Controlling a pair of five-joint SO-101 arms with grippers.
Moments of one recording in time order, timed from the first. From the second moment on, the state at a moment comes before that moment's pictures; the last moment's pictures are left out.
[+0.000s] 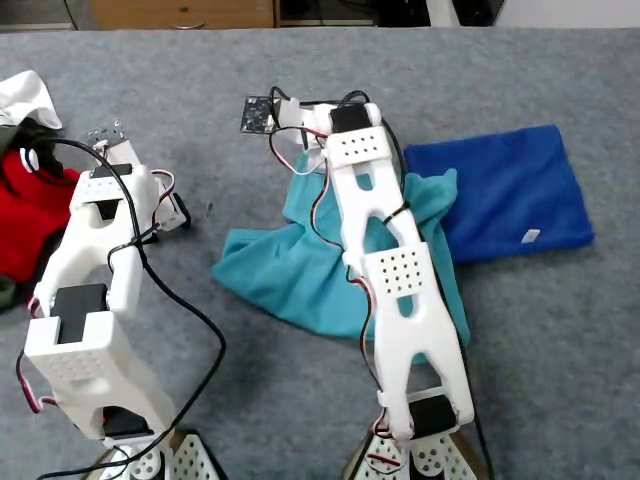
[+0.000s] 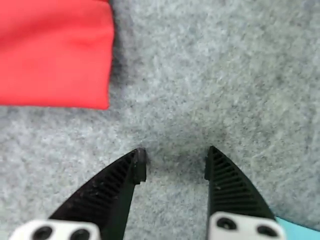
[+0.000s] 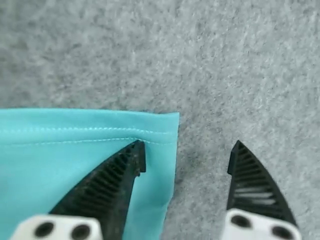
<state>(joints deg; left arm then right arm) -11.3 15.4 16.0 53.5 10.0 -17.5 70.4 -72.6 75.4 60.8</state>
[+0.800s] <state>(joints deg) -11.3 15.4 16.0 53.5 10.0 -18.0 78.8 -77.7 70.5 65.5</state>
